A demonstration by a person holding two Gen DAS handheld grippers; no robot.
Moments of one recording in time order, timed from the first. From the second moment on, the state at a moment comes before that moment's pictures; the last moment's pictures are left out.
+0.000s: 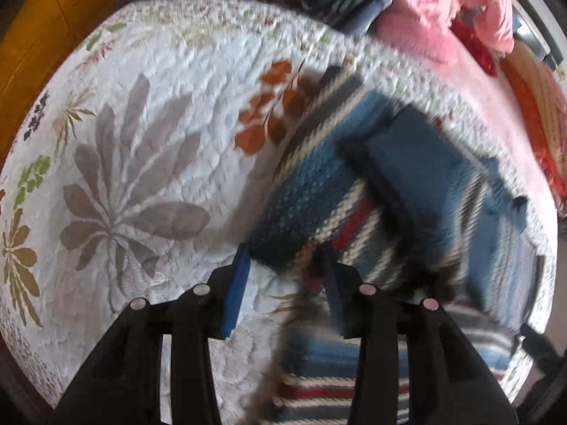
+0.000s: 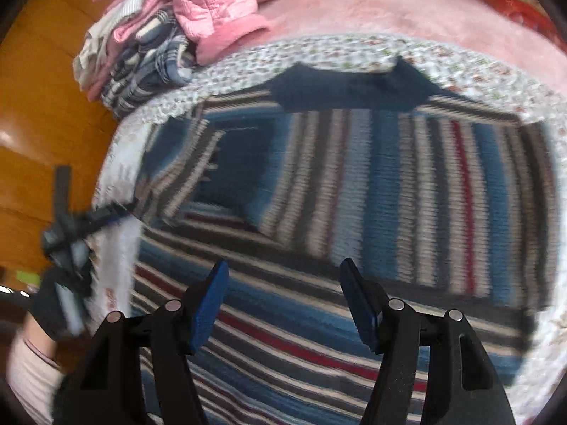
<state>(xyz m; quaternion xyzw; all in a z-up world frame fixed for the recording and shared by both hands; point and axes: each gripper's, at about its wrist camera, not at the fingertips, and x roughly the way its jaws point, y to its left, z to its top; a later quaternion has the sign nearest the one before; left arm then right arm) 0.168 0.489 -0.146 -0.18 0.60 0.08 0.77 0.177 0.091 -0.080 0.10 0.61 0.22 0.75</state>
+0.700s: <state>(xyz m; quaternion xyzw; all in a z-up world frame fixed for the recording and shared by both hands) 0.166 0.529 -0.087 -0.23 0.52 0.13 0.81 0.235 0.248 -0.128 0.18 0.67 0.22 0.69</state>
